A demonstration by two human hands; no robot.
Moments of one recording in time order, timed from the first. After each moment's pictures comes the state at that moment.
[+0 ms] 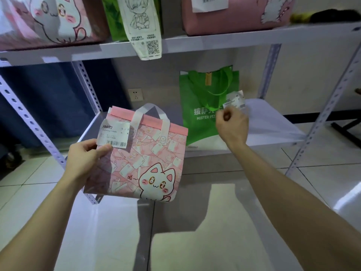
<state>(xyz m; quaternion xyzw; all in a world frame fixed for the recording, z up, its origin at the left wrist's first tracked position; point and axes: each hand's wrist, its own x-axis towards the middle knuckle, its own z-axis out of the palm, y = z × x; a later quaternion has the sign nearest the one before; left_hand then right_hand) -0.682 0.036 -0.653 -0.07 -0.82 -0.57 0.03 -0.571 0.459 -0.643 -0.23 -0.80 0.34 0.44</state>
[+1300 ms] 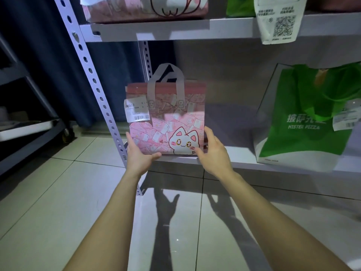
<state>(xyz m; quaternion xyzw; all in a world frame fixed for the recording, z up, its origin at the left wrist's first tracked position) -0.768 -0.020 -0.728 0.03 -0.81 -0.58 0.00 -0.699 0.232 -0.726 -0.07 -0.90 0.38 0.19</state>
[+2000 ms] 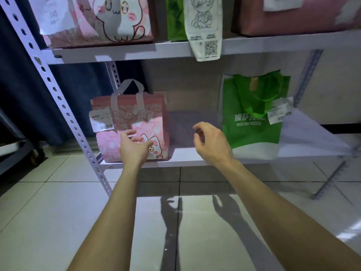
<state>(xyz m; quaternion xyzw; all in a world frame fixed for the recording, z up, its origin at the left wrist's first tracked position) -0.728 0.078 -0.664 0.04 -0.79 -0.61 0.09 -0.640 0.314 -0.666 -0.04 -0.91 0.29 0.31</state>
